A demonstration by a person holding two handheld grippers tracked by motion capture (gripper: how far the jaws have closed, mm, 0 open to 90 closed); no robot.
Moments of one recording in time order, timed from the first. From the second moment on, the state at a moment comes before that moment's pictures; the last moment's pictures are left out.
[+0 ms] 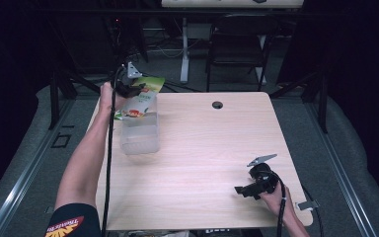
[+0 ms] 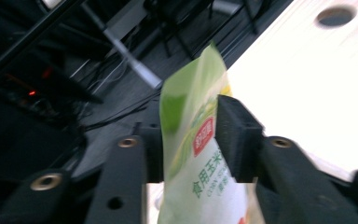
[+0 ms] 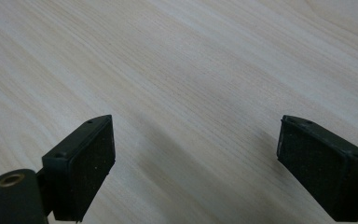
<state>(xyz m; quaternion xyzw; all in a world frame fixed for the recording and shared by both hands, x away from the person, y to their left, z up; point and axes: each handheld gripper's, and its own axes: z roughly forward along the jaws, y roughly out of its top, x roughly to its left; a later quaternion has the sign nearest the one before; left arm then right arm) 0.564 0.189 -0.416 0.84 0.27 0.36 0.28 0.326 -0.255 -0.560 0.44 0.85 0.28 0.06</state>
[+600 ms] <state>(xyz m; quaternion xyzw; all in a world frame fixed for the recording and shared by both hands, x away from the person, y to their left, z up) 0.542 0.210 -0.400 0.82 0.26 0.37 0.35 0.326 -0.255 -0.560 0.44 0.85 0.28 0.05</state>
